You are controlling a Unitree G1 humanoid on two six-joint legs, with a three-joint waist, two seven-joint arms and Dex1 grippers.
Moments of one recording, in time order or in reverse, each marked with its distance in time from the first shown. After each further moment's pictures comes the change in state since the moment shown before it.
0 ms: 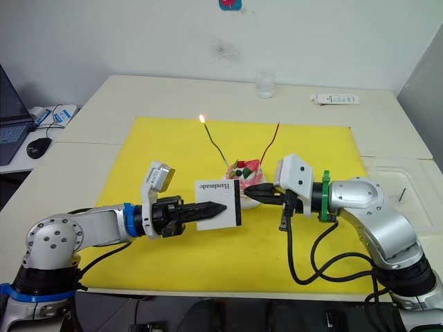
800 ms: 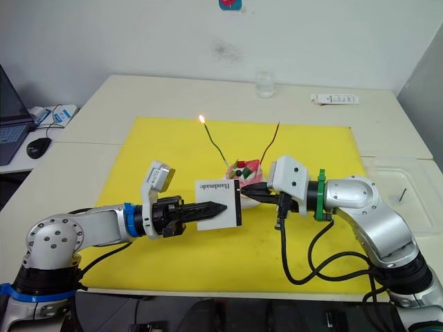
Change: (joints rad) left arm 0.000 -0.001 0.000 0.000 -0.002 0.001 0.001; right arm -0.018 0.004 0.036 0.018 -0.069 -0.028 -0.006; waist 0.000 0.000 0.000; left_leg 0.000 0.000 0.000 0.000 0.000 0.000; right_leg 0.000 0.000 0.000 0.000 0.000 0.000
